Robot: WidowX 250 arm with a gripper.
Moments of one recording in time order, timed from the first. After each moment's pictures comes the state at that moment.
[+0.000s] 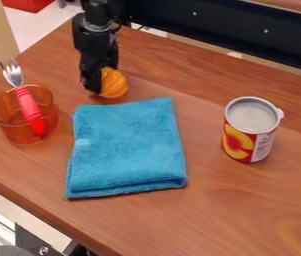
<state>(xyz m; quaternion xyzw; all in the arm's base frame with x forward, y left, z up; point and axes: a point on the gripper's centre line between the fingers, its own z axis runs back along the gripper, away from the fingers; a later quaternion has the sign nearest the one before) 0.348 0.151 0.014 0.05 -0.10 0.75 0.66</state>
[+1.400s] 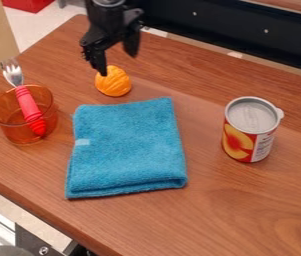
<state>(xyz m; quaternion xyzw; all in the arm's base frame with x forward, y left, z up) 0.336 0.100 0.073 0.02 -0.13 0.56 0.82</state>
